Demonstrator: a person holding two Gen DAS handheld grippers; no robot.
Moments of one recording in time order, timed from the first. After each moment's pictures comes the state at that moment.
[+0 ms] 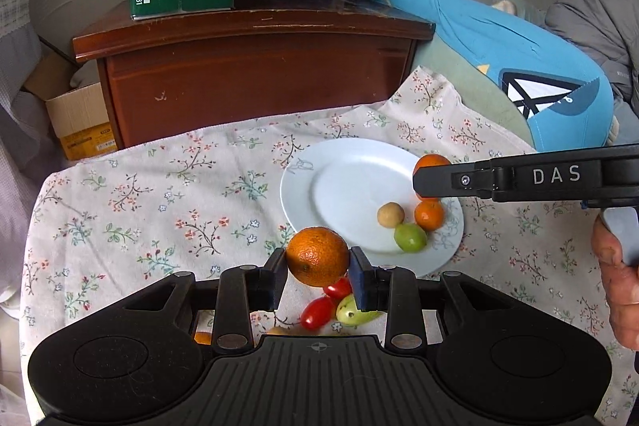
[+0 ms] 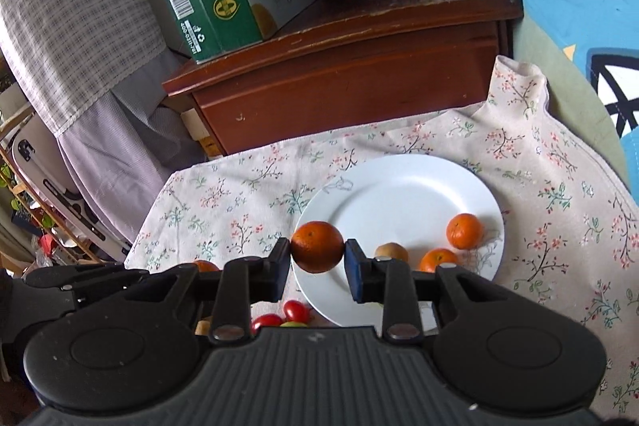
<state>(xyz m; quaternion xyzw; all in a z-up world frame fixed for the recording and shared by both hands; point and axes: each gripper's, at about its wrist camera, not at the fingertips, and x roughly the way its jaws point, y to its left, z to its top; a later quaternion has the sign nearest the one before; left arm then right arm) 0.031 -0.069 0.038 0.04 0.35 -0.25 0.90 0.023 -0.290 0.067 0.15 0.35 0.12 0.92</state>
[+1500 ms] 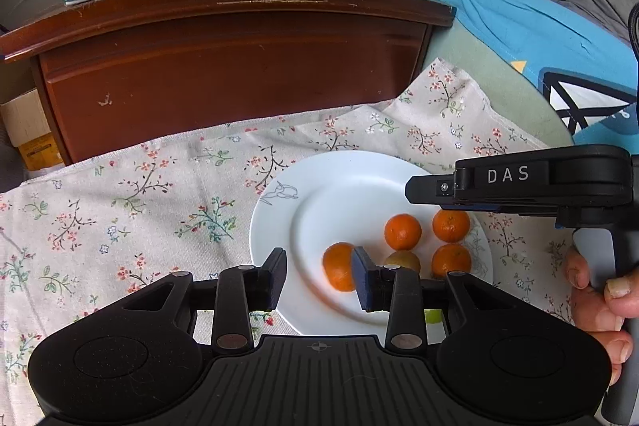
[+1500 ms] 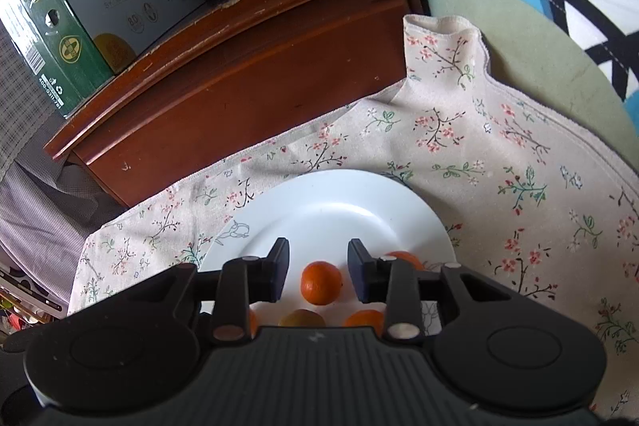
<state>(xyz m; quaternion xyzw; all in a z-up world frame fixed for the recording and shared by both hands) 0.100 -0.122 0.009 0.03 0.37 -0.25 0.89 0.092 -0.335 0.016 0.22 0.37 0.01 0.90</state>
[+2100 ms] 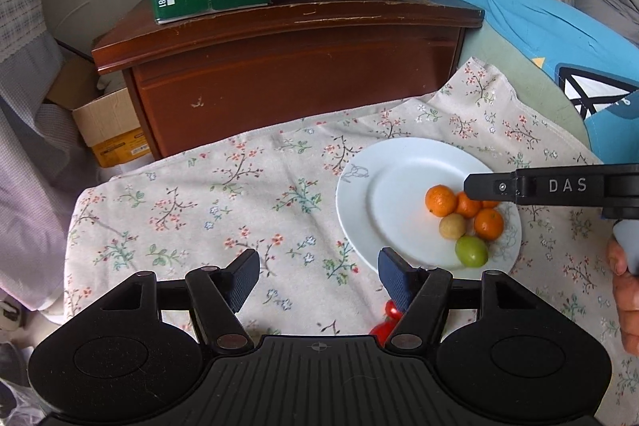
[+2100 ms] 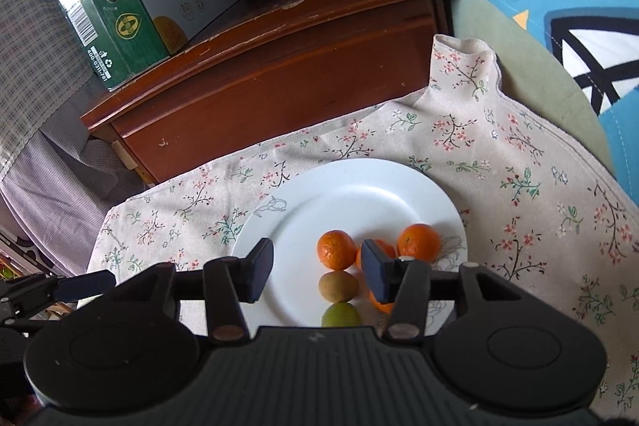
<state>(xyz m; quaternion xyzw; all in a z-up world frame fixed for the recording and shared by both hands) 0.068 -0.064 0.048 0.09 0.39 -0.20 0.90 0.054 -0.304 0.044 0.19 0.38 0.03 0.91</state>
